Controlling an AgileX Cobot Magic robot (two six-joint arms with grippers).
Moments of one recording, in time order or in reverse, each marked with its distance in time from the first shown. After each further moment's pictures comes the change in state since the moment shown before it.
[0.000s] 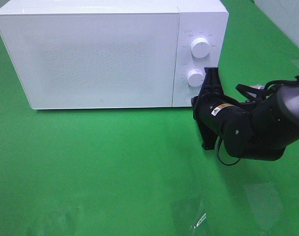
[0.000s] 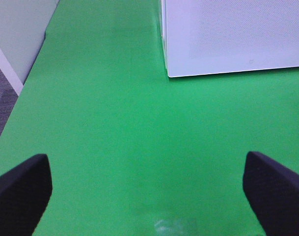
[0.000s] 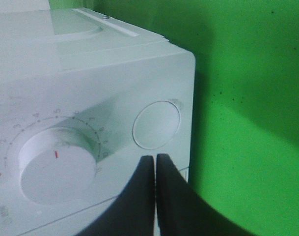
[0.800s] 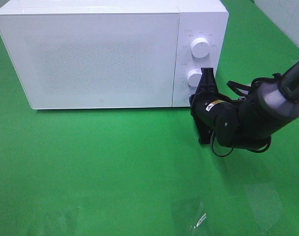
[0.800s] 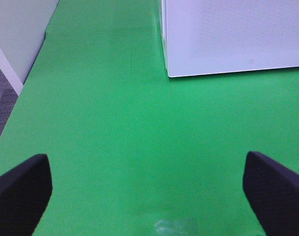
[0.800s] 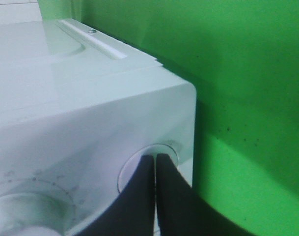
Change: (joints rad) left arm 0.000 0.000 0.000 0.000 0.000 0.000; right arm -0.061 0.120 -0.125 -0.050 0.025 0.025
